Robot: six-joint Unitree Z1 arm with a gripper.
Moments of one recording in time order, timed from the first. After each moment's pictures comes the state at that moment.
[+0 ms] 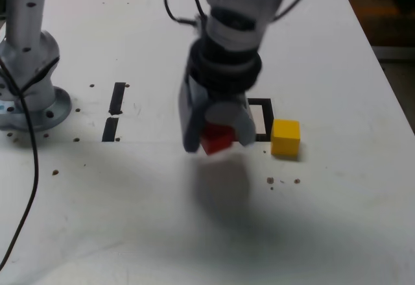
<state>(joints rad) -0.43 1.95 -1.48 1.28 -0.01 -0.52</state>
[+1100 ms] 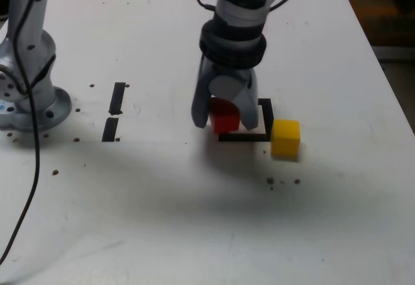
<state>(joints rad) -0.23 1.97 -1.42 1.17 -0.02 -0.06</state>
